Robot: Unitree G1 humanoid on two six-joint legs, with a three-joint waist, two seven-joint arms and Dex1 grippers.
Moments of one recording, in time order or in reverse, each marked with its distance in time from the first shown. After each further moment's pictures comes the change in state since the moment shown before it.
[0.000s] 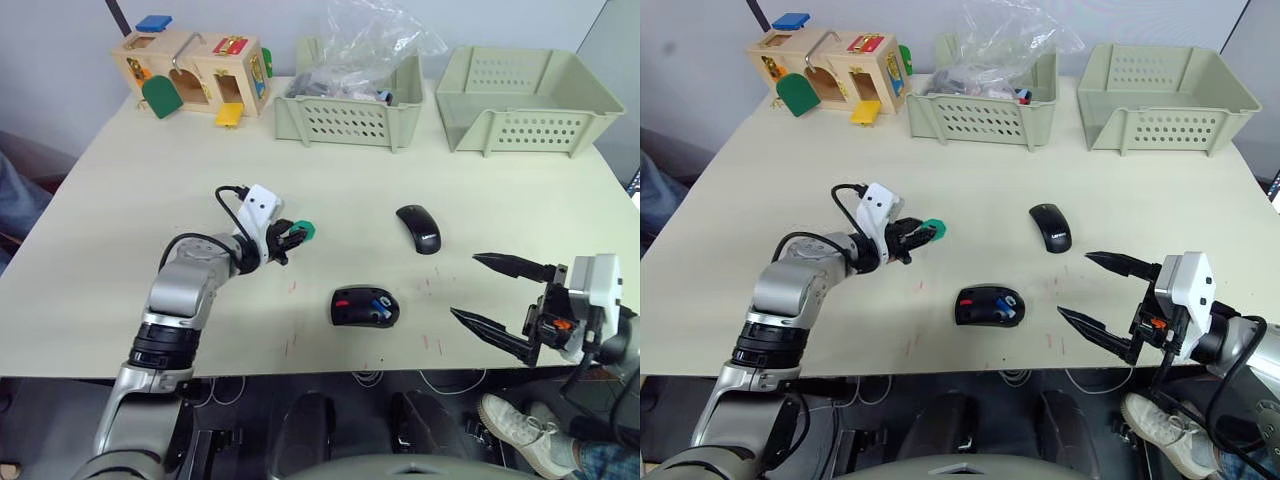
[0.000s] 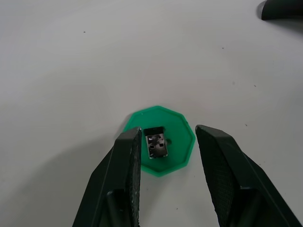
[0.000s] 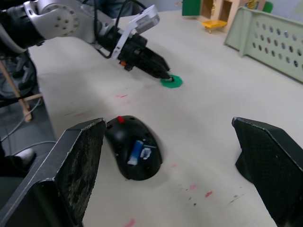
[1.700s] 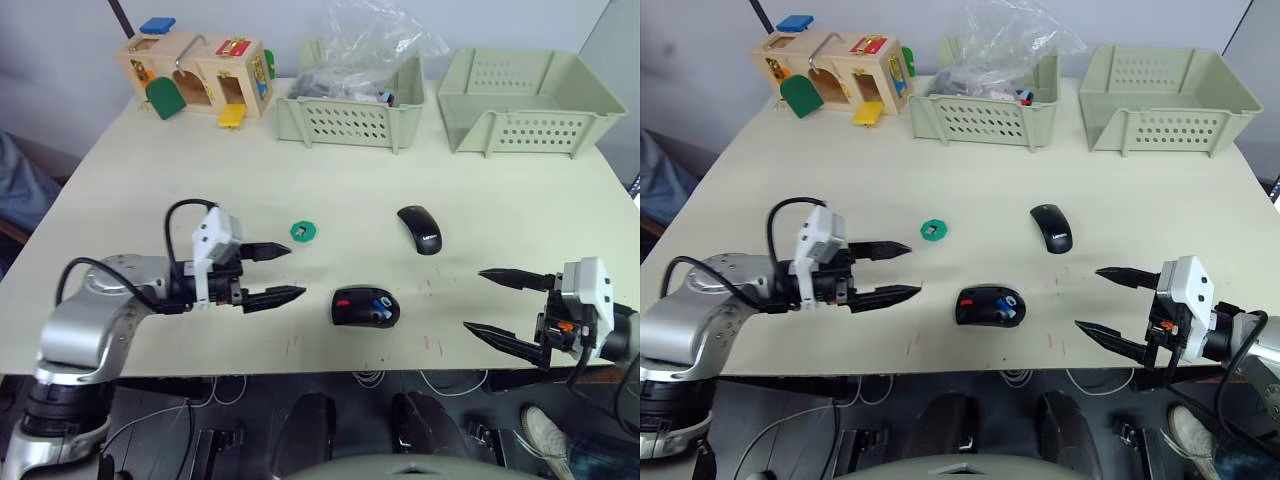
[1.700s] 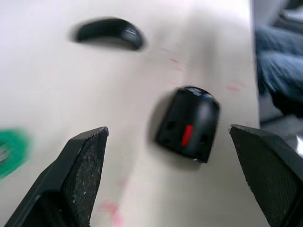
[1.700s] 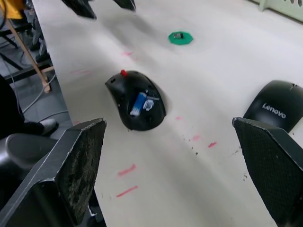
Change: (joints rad) left arm 0.305 0.276 0.268 -0.347 -0.315 -0.016 -0.532; right arm 0.020 -0.065 -0.009 0.142 -0.048 0.002 0.148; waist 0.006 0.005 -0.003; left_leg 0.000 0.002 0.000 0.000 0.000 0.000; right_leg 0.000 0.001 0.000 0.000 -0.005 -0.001
